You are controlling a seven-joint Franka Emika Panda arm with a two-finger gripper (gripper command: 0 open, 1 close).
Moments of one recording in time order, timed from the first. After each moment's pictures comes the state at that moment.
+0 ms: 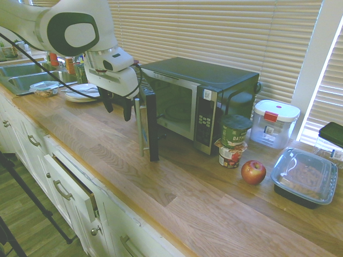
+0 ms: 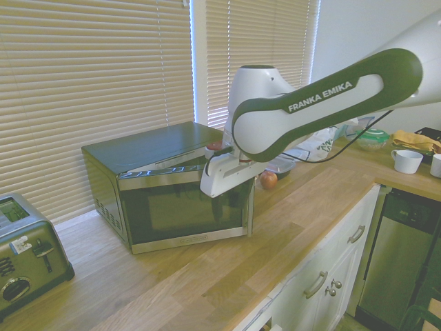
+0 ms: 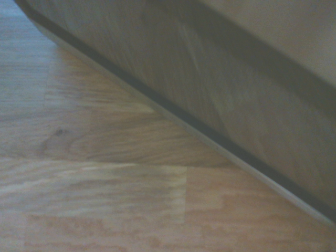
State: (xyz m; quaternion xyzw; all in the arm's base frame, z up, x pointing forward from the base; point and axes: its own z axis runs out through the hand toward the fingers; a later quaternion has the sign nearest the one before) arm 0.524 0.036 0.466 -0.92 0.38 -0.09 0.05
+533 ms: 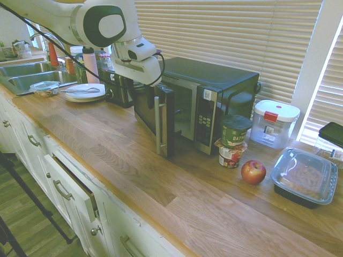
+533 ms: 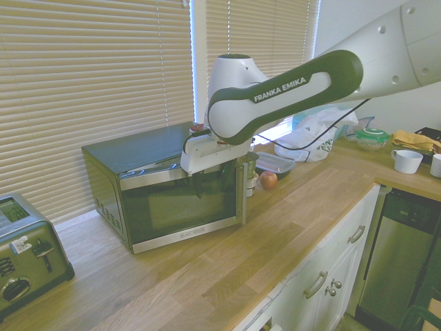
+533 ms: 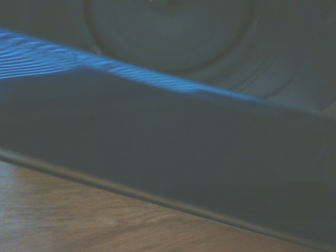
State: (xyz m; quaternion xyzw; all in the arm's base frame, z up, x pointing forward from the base) arm 0.605 0.018 0.485 -0.89 0.43 -0.12 0.04
